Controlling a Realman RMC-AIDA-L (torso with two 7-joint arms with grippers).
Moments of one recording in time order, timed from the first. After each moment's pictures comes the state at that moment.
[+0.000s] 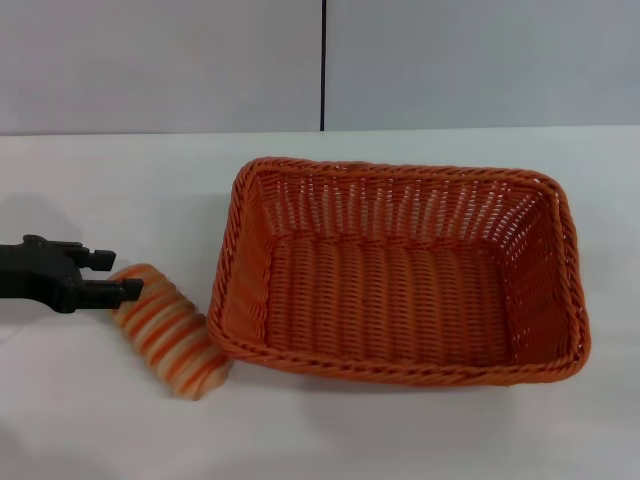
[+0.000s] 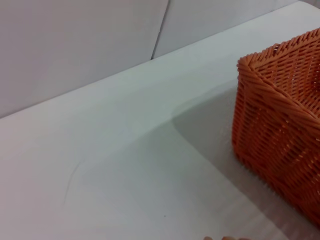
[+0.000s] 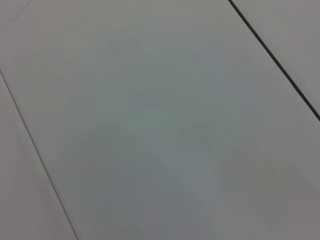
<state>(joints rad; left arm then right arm) -0.44 -2.02 0.63 0.89 2.37 1.57 -1.67 0.21 2.03 -0.32 -0.39 -1.42 -1.73 1.27</state>
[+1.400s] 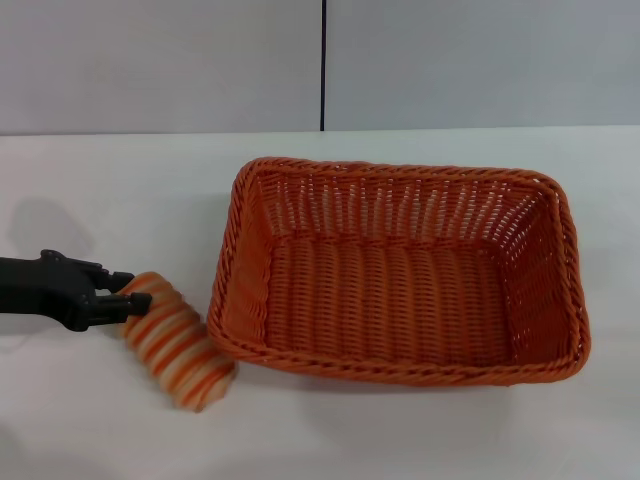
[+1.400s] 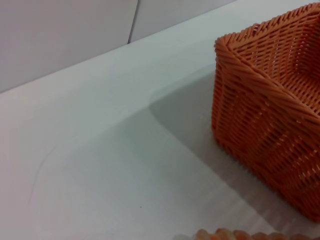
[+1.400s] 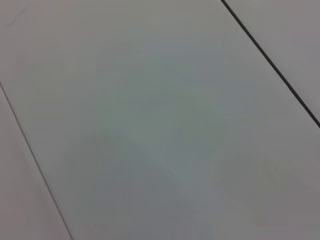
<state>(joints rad) -0.44 -2.03 0.69 0.87 2.36 1.57 -1.66 0.22 2.03 -0.31 -0.39 -1.41 -1.72 1.27</state>
